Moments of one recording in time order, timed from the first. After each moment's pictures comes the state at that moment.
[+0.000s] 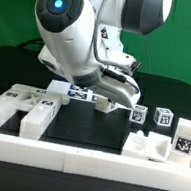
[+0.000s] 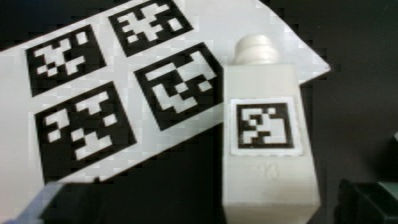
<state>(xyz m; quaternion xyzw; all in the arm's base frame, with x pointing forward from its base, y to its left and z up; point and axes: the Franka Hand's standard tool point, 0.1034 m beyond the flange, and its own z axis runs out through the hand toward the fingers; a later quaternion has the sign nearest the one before) 0.395 -0.013 0.028 -0.87 0.23 0.44 0.06</state>
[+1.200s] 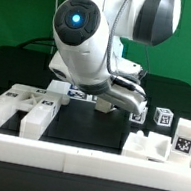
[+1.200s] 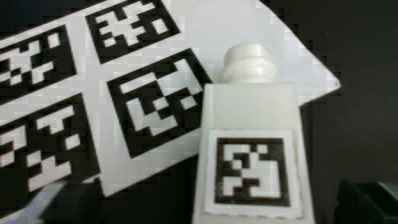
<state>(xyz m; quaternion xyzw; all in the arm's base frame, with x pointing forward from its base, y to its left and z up) 0.378 0.006 0.010 -0.87 0.22 0.43 0.05</state>
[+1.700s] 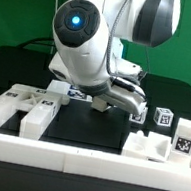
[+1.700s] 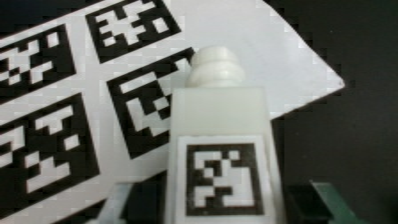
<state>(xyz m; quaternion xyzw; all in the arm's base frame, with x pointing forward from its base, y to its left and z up) 0.377 0.005 0.009 -0.87 0.22 0.43 0.05</state>
